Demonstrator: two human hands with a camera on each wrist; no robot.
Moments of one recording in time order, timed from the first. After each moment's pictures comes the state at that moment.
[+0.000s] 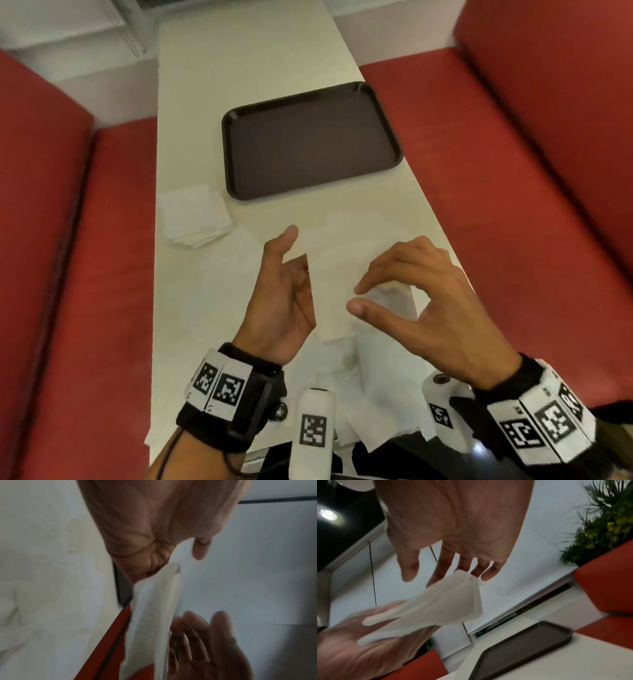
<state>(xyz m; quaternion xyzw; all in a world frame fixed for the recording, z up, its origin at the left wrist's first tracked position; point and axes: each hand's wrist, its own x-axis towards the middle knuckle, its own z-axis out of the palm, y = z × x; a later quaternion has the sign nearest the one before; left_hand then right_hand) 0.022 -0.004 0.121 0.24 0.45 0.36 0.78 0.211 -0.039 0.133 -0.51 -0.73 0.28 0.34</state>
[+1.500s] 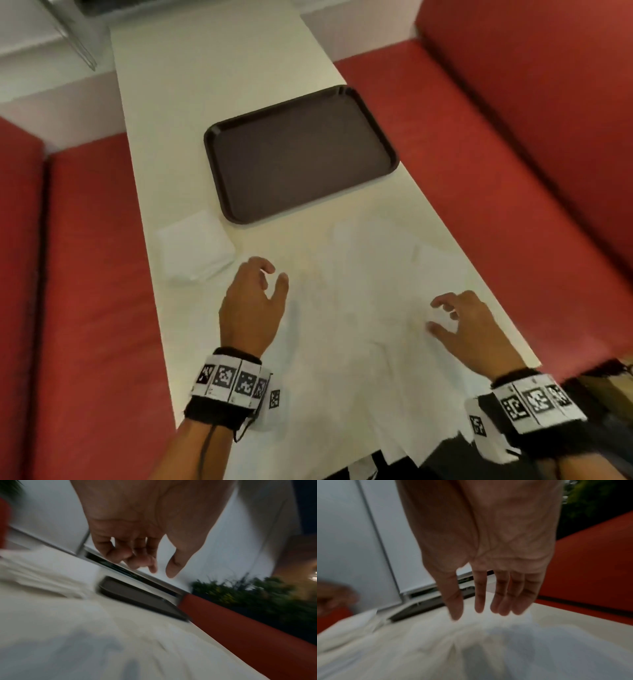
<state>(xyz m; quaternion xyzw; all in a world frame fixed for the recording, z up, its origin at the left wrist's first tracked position) -0.066 0.063 0.040 0.65 0.68 0.22 0.25 0.239 -0.044 0.015 -0.80 -0.49 0.32 0.09</state>
